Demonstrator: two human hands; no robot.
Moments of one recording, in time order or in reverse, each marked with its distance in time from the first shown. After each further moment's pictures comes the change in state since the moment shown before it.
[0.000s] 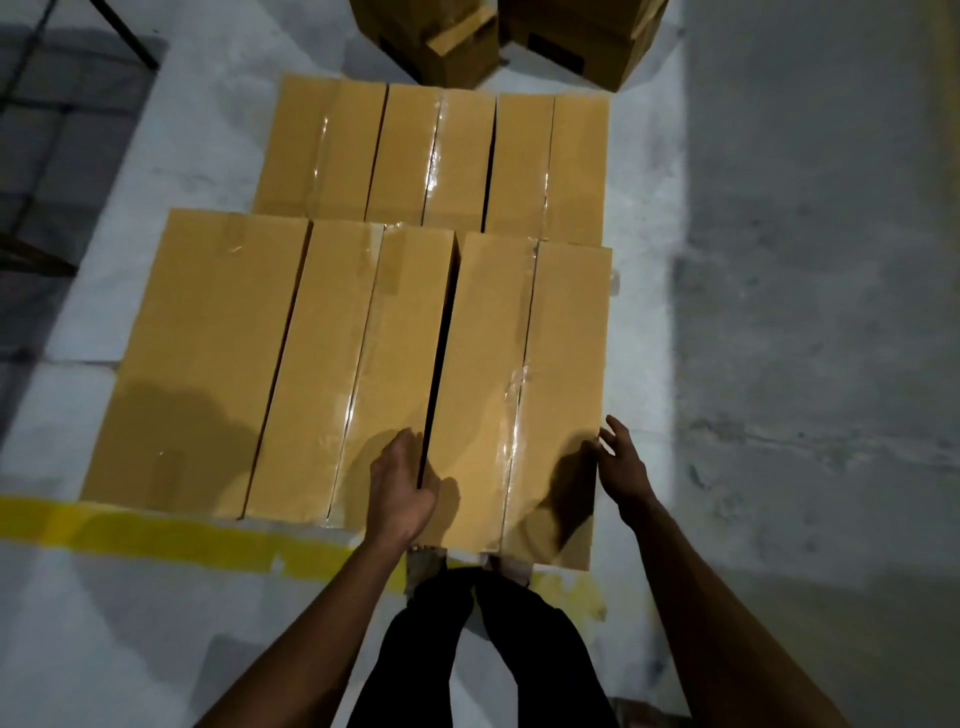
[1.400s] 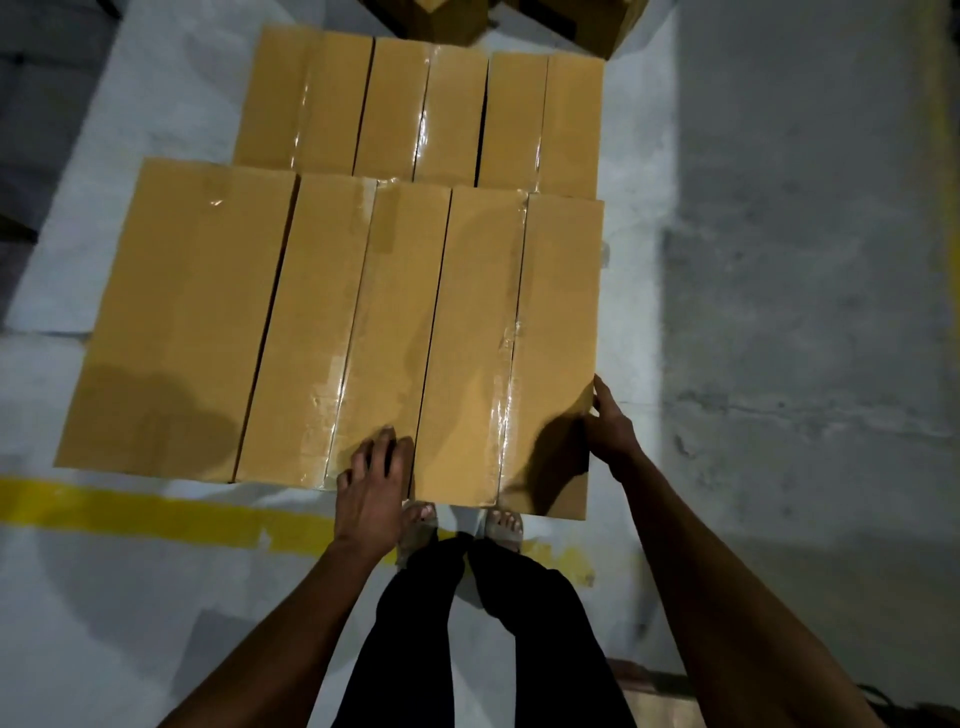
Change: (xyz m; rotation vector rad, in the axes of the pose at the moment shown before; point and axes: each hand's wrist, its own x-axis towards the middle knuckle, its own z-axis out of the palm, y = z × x) left_hand -0.025 -0.076 0.001 0.812 -0.066 0.320; right_hand -0.003 -0.002 0.013 -0.319 -0.047 -0.030
